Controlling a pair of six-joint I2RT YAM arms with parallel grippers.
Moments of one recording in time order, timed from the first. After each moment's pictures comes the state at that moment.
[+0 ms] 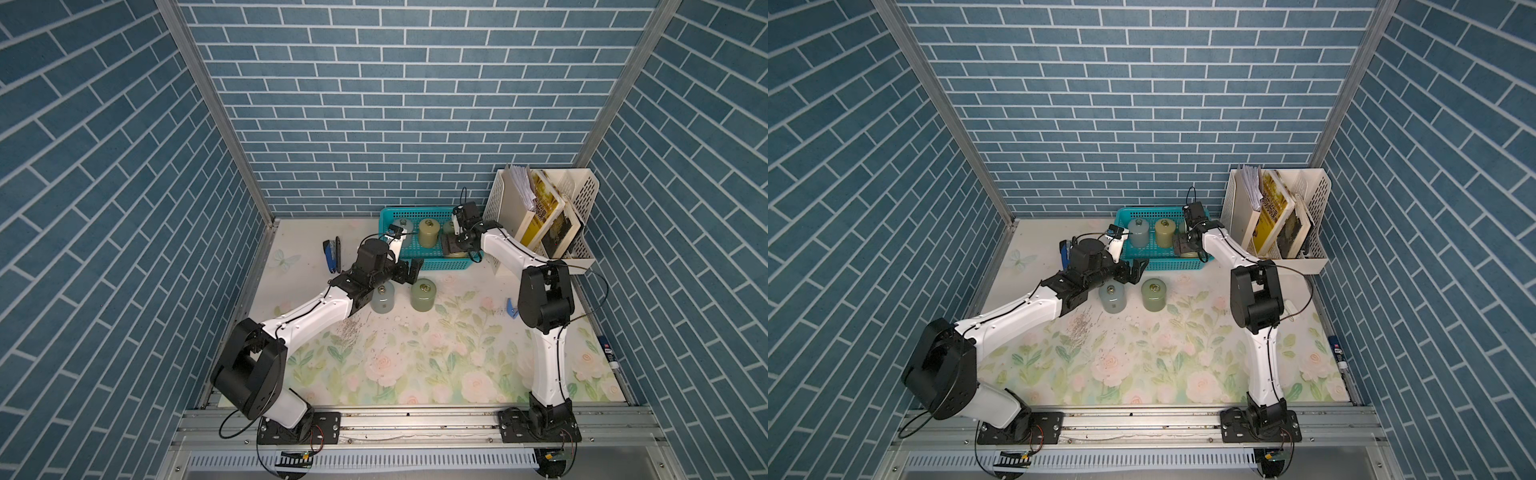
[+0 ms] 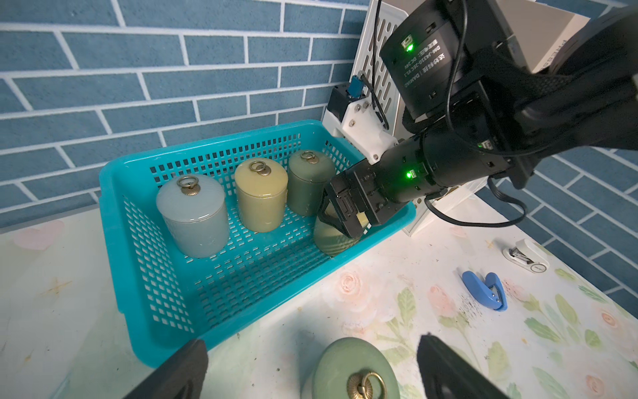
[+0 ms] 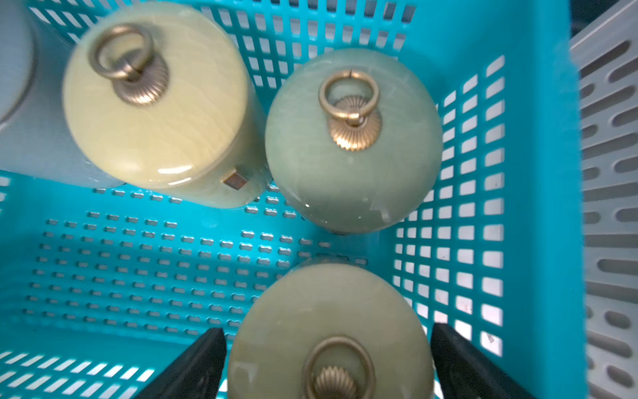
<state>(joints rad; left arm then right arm) -0.61 1.52 1.05 0.10 0.06 -0.17 0.39 2.19 1.86 -0.64 0.09 0.11</state>
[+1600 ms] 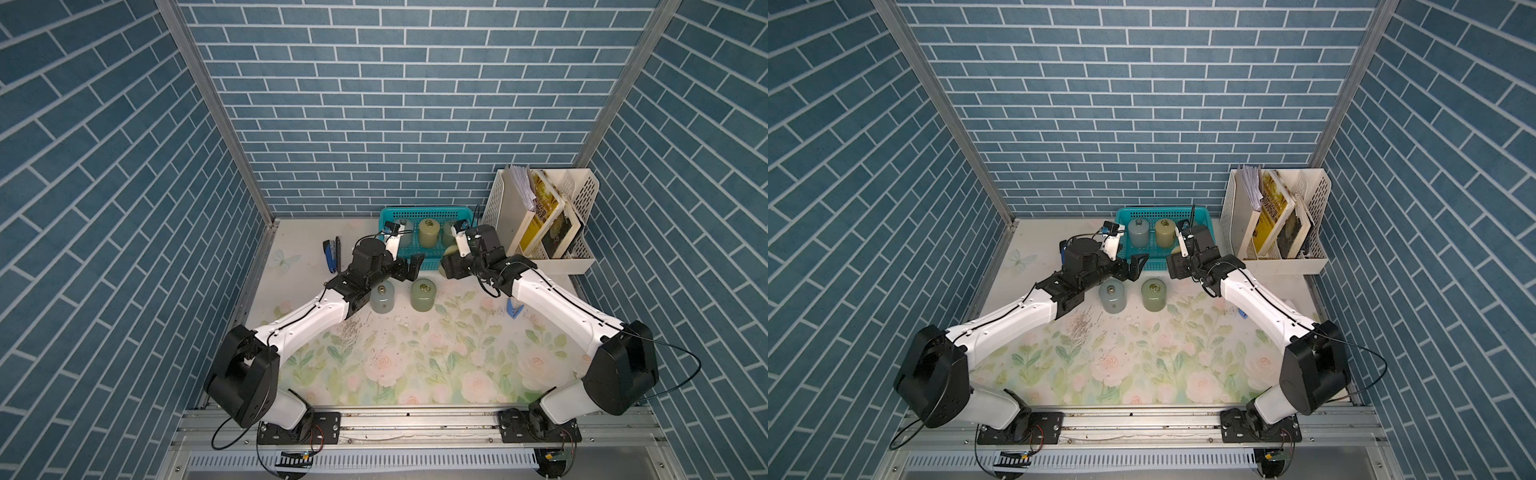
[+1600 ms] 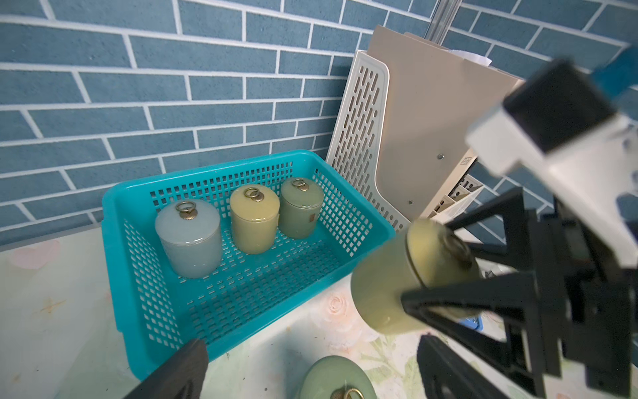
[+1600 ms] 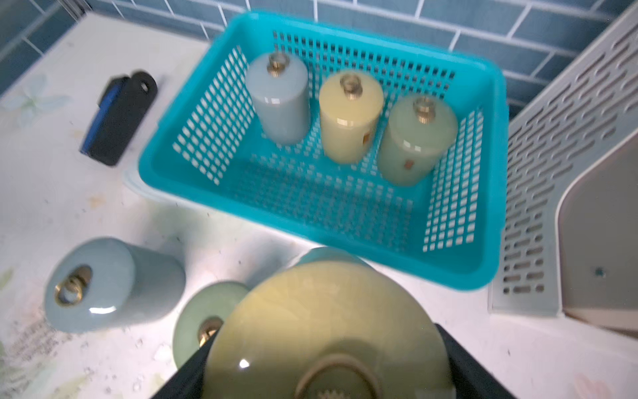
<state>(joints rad) -0.61 1.49 1.03 0.16 0.08 -0.20 0.57 1.49 1.19 -0.47 0.11 0.11</state>
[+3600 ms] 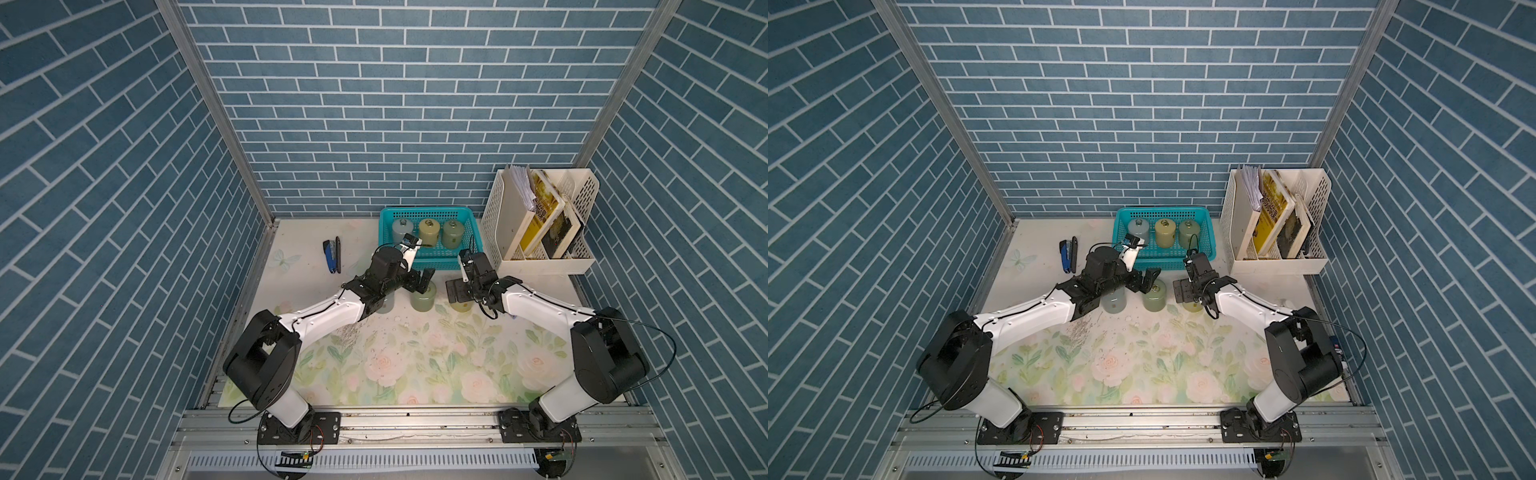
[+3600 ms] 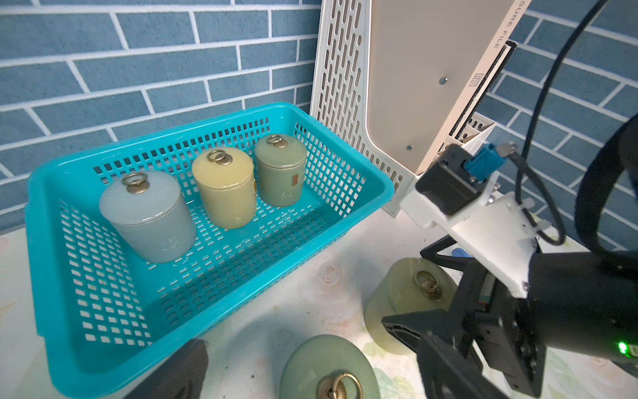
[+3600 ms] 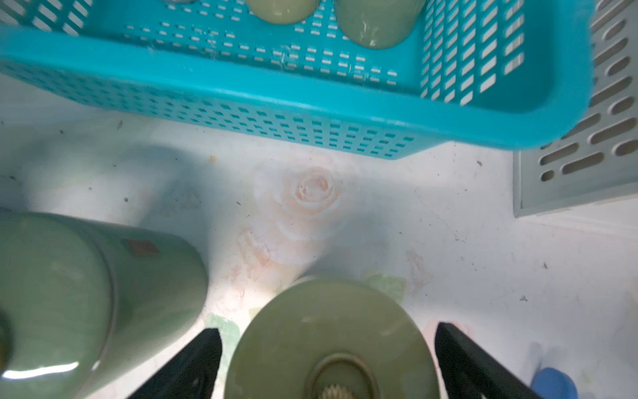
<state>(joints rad) -0.69 1.59 1.04 0.16 0.04 -0.12 0.55 1.56 0.99 -0.32 0.17 0.21</state>
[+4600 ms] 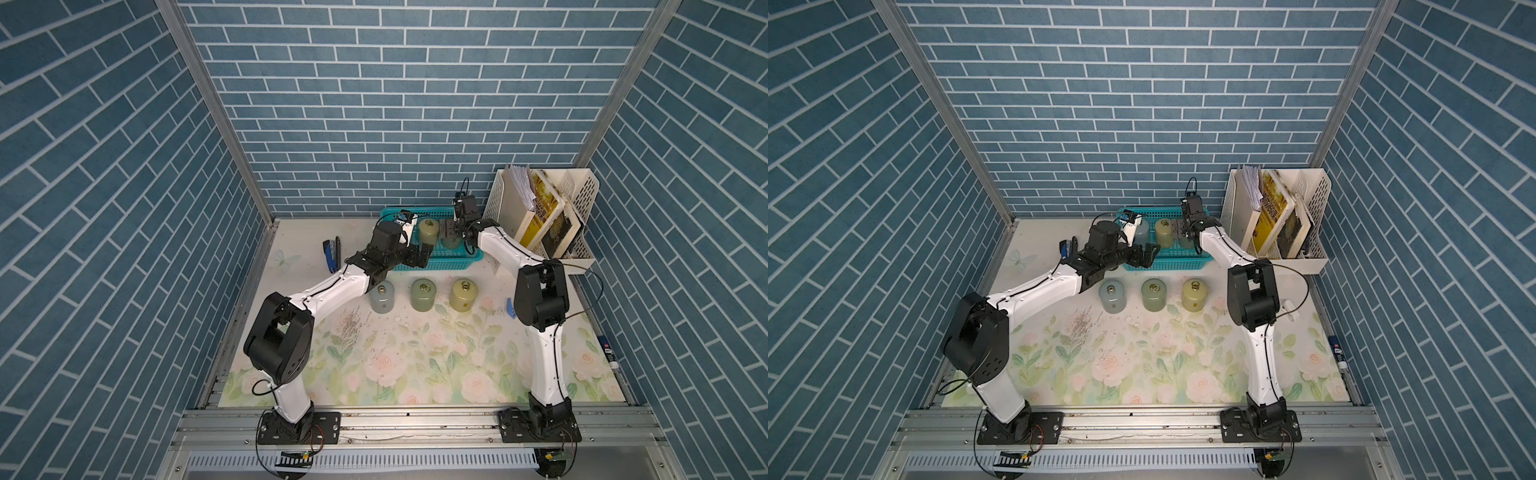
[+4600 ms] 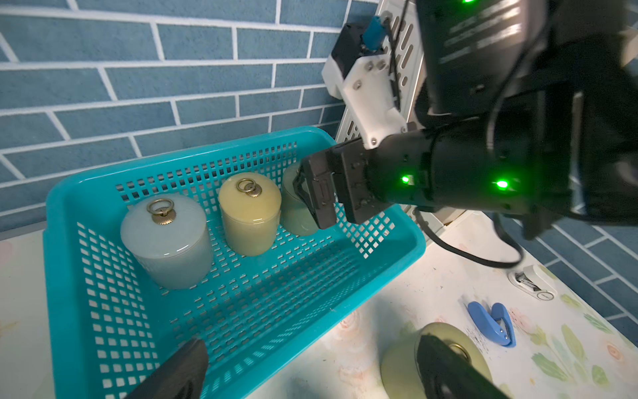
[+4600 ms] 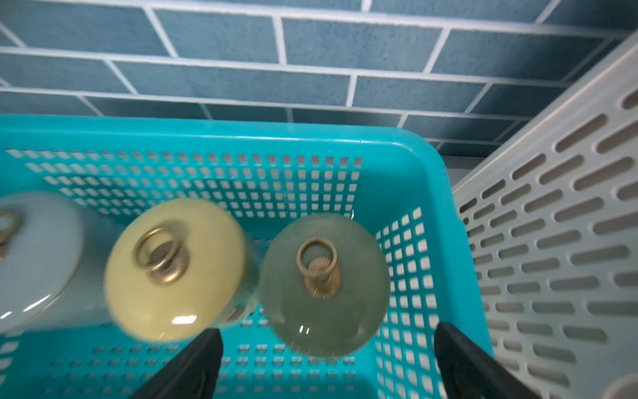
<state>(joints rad) -0.59 1.75 1.32 0.02 0.11 -0.20 0.40 2.27 1.97 -0.43 0.22 0.14</state>
